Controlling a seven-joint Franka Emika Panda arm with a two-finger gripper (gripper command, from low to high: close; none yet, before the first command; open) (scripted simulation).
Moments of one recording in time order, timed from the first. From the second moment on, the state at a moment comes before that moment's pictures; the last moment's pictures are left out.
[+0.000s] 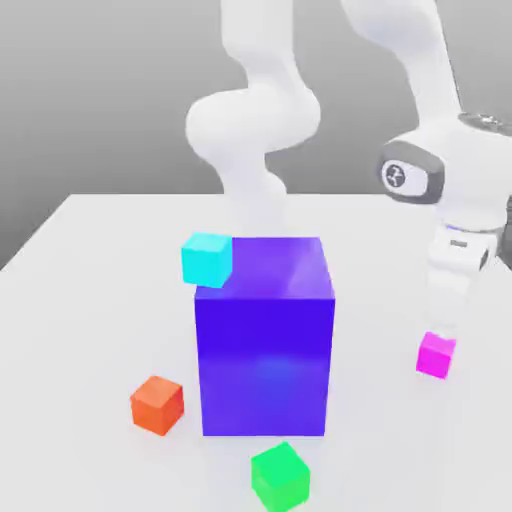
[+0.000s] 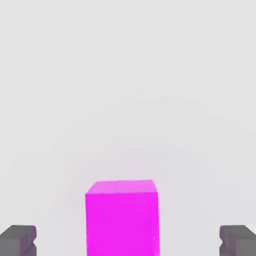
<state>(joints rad) 0.69 0.05 0.18 -2.81 -0.03 2.87 0.65</state>
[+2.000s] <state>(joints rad) 0.36 0.08 0.01 -2.63 0.00 2.70 0.47</state>
